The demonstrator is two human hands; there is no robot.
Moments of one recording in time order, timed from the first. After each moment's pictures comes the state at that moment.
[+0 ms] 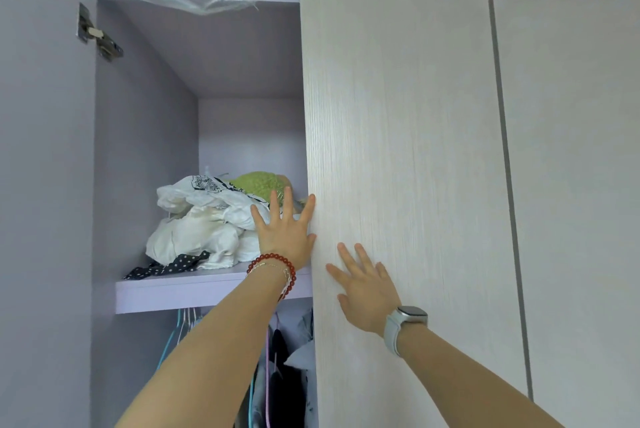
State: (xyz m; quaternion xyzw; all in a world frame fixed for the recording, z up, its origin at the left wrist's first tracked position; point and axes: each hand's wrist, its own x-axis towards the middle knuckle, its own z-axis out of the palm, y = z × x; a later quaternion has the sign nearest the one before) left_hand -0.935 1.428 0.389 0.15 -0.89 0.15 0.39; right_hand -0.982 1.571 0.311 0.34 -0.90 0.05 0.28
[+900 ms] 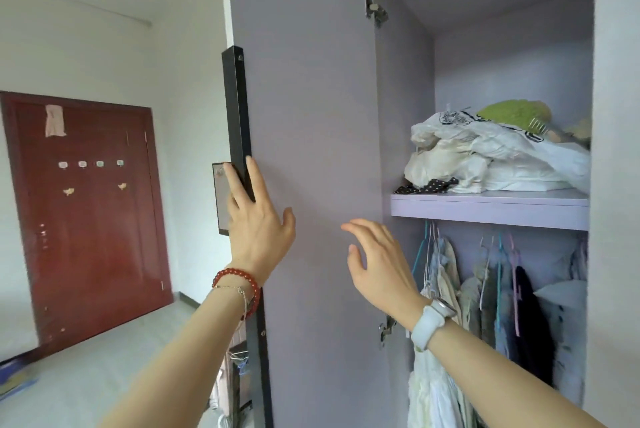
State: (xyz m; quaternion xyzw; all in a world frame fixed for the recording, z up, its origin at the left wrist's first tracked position) left_hand -0.533 1.330 0.322 0.45 -0.72 0.08 0.52; right_hand -0.688 1.404 0.268 0.64 -0.58 0.44 0.24
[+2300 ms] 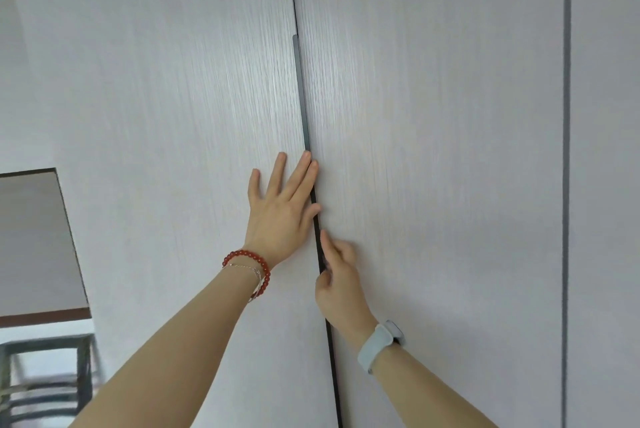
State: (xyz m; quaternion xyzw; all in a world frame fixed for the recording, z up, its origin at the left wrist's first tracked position) left_hand -0.926 1.406 0.324 -0.02 -0.86 0.14 0.49; right_hand -0.955 1.513 0.228 0.39 -0.71 0.56 0.18
